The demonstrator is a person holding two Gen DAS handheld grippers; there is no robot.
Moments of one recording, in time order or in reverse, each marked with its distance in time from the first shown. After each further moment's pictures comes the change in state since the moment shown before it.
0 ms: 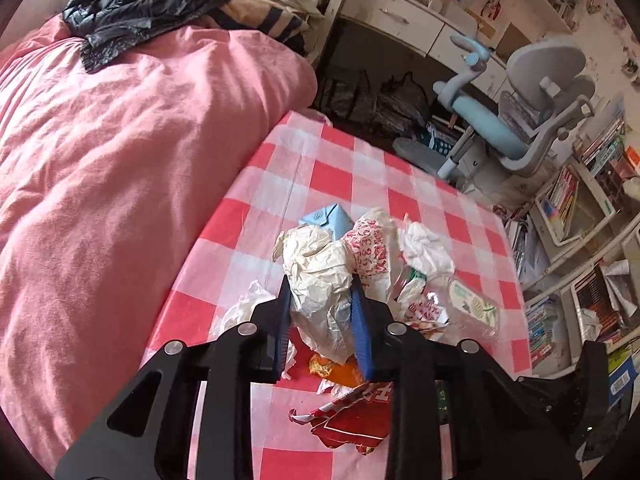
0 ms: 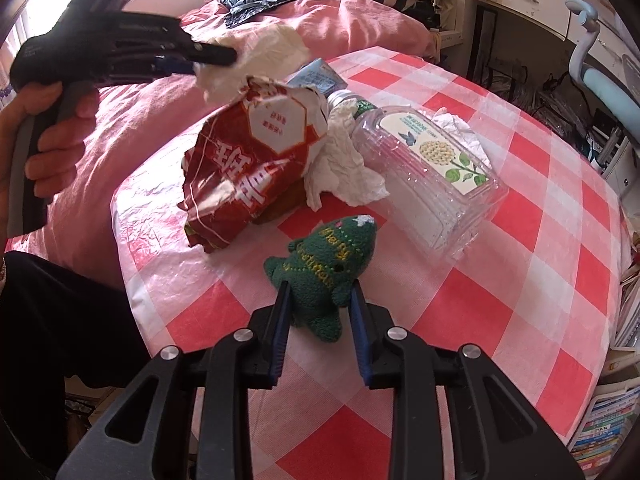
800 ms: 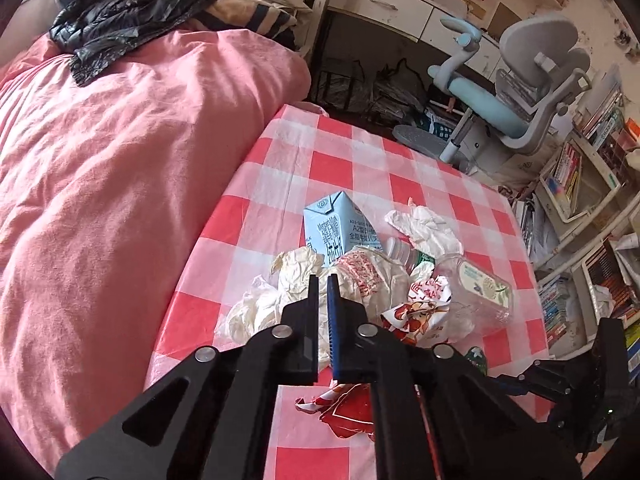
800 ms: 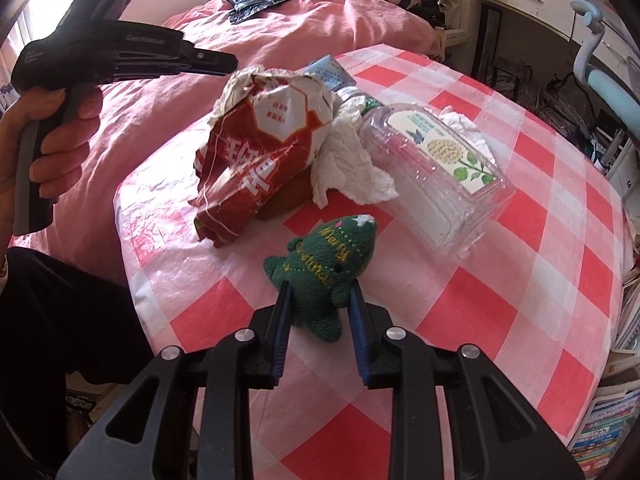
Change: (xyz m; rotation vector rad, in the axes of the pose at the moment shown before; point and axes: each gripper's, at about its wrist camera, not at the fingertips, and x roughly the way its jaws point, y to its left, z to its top) left arm 0.006 -0.005 -0.004 0.073 0.030 0.023; right arm -0.001 0.004 -0.001 -0.007 0.013 0.012
